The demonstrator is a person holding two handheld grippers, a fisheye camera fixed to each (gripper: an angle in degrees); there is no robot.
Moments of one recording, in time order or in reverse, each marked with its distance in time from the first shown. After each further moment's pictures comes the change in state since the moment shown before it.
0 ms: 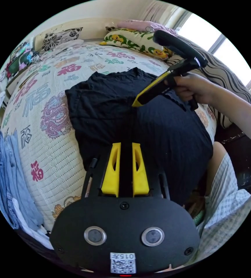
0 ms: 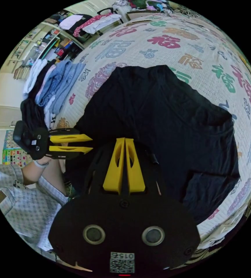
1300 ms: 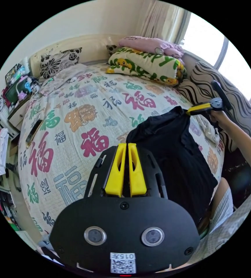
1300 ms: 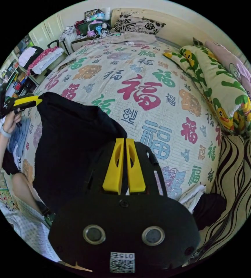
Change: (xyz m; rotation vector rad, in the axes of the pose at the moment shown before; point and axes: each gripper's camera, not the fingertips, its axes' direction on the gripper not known) left arm -0.043 -0.227 -0.035 0.127 -0.081 0.082; right arm 0.009 0.172 -0.266 0.201 0.407 0.275
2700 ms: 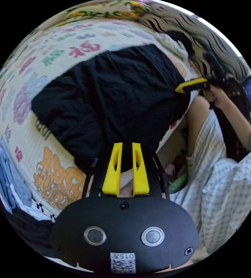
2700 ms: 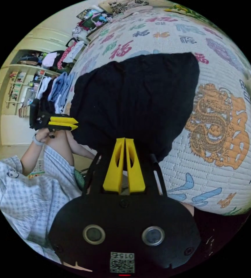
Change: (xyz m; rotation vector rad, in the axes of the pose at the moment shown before) left arm 0.190 0.290 0.012 -0.497 0.188 0.098; right arm 0.013 0.437 -0.075 -0.124 -0.544 0.153
